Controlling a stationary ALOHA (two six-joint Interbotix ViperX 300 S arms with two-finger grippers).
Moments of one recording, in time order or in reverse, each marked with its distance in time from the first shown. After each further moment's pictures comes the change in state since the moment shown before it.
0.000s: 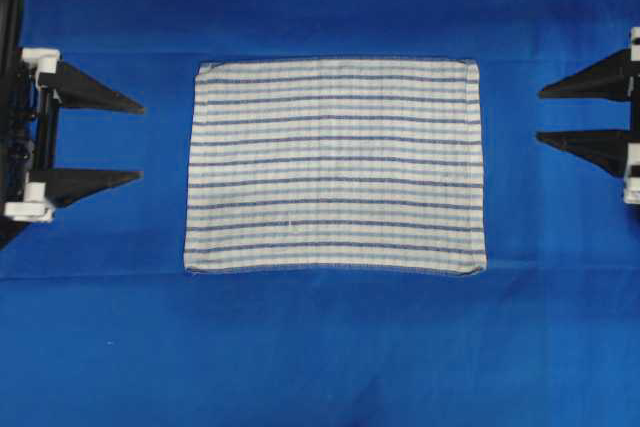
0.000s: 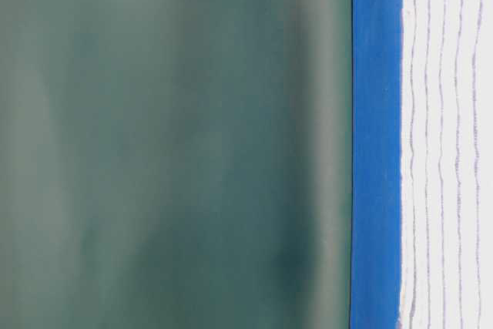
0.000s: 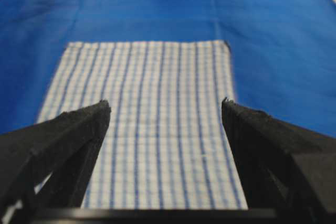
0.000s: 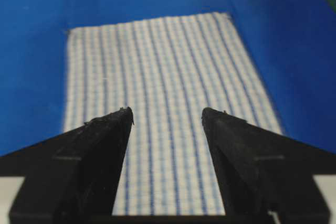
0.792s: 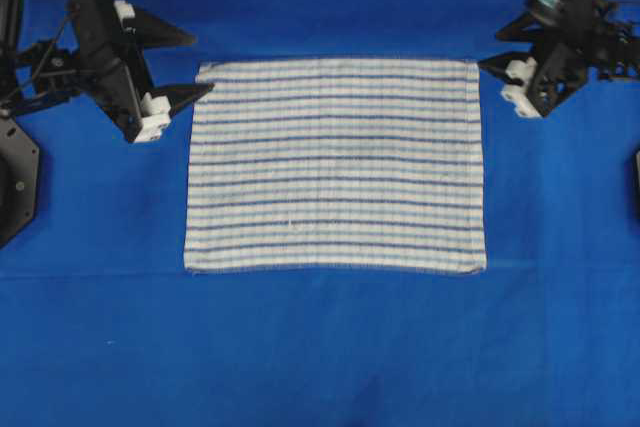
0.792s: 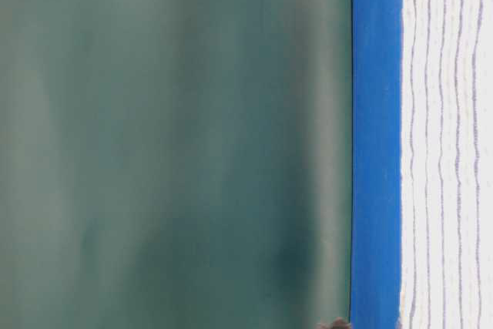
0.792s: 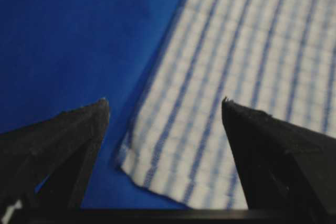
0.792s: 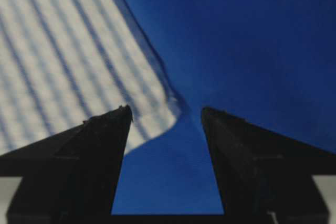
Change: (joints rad) left arm 0.396 0.724 -0.071 0.000 -0.296 0.000; right arm -0.453 0.727 -0.127 -0.018 -0.095 -0.006
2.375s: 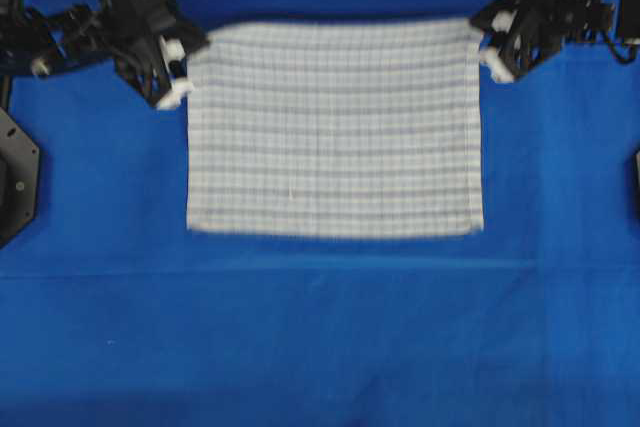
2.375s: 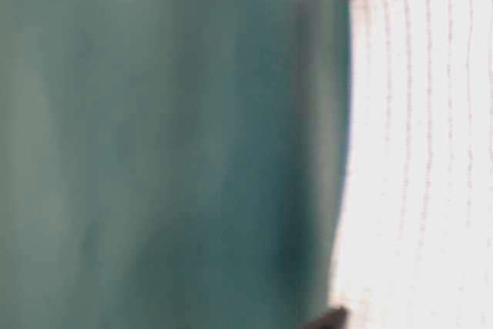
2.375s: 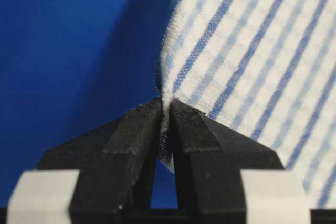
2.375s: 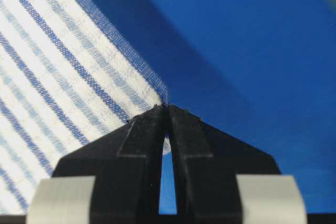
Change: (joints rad) left arm 0.138 0.051 -0.166 0.000 0.272 0.091; right arm -0.110 0.097 -0.114 -0.031 0.002 -0.011
